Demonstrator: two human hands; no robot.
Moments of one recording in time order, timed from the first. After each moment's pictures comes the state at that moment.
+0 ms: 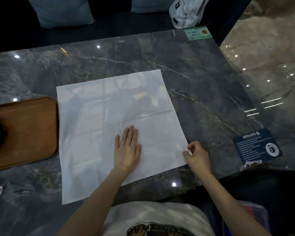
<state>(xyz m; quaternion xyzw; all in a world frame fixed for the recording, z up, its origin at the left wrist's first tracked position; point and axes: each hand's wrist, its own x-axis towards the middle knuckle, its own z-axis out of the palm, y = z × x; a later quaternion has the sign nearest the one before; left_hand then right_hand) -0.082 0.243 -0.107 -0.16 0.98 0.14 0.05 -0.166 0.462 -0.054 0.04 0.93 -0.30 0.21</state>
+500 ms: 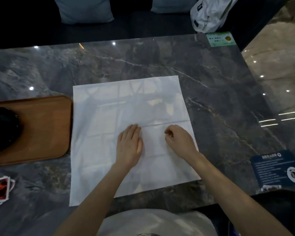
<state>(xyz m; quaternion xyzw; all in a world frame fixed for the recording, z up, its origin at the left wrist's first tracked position) -0.105 0.207 -0.087 -0.21 0.95 0.21 -0.05 -0.221 0.353 -0.040 -0.26 0.91 -0.22 0.22</state>
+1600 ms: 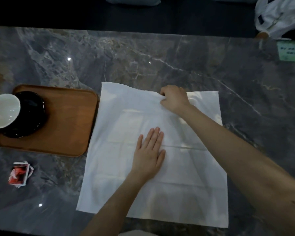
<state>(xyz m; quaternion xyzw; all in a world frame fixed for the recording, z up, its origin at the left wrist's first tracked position) -0.129 0.189 -0.109 -0.25 0.96 0.16 0.00 -0.337 0.147 -0.048 -0.46 0.86 -0.07 0.20</state>
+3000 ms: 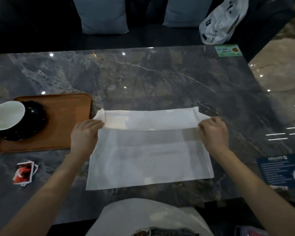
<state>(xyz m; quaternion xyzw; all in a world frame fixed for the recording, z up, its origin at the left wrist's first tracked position) -0.015 0.078 -0.032 -0.16 0.96 0.07 -0.21 -0.241 0.401 -0.025 -0.32 0.94 -0.09 -0.07</state>
